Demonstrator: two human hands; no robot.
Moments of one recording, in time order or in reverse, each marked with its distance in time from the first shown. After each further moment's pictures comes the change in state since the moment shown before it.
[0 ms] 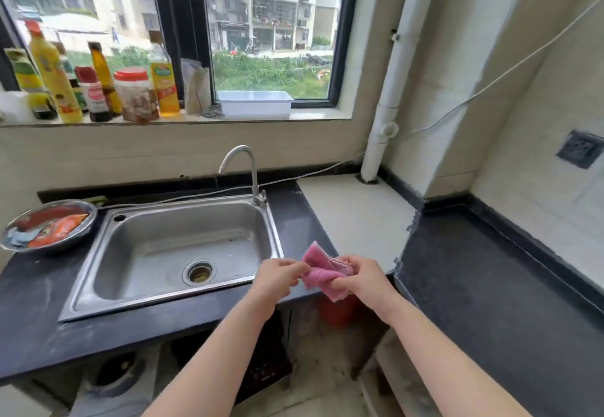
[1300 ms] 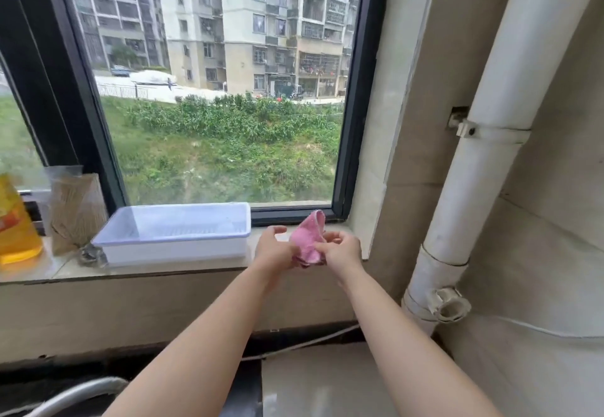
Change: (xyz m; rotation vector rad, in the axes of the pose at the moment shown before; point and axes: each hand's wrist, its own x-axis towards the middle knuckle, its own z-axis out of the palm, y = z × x) left_hand 0.591 0.327 0.063 -0.194 0.297 0.142; right_hand 0.663 -0.148 -0.181 0.206 0.263 -0.054
